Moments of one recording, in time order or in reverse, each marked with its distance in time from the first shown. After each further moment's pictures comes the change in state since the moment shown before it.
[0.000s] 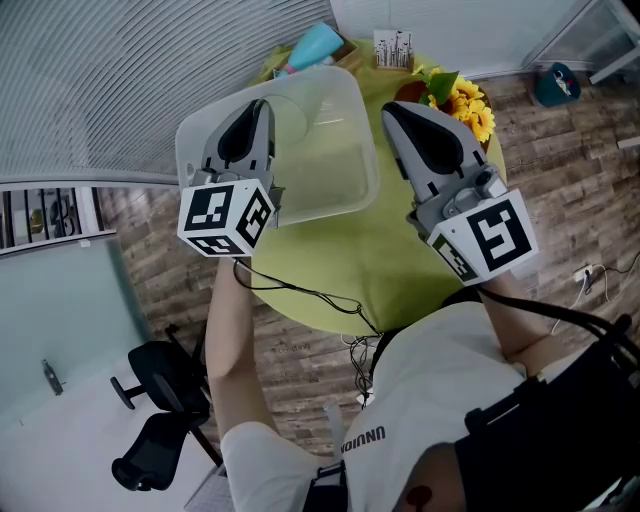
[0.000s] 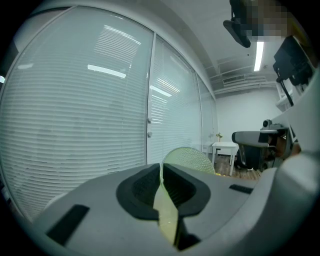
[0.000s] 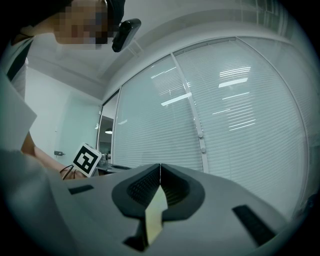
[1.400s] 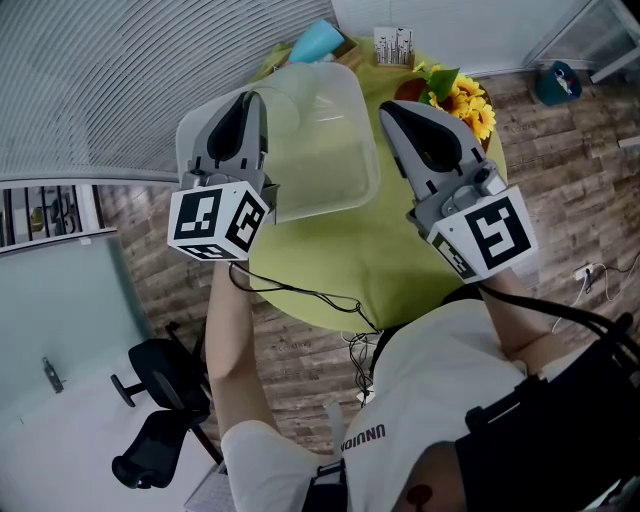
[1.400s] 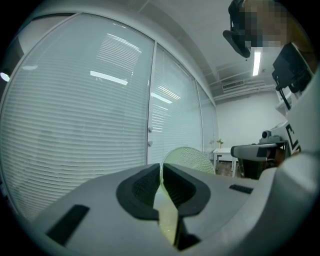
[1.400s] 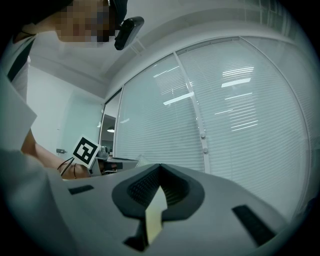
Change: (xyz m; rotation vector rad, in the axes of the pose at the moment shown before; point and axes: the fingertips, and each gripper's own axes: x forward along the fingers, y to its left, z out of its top) left arm -0.010 -0.001 0.027 -0.007 -0.083 0.009; right arm 0.000 0.003 -0.002 -0.022 0.010 0.018
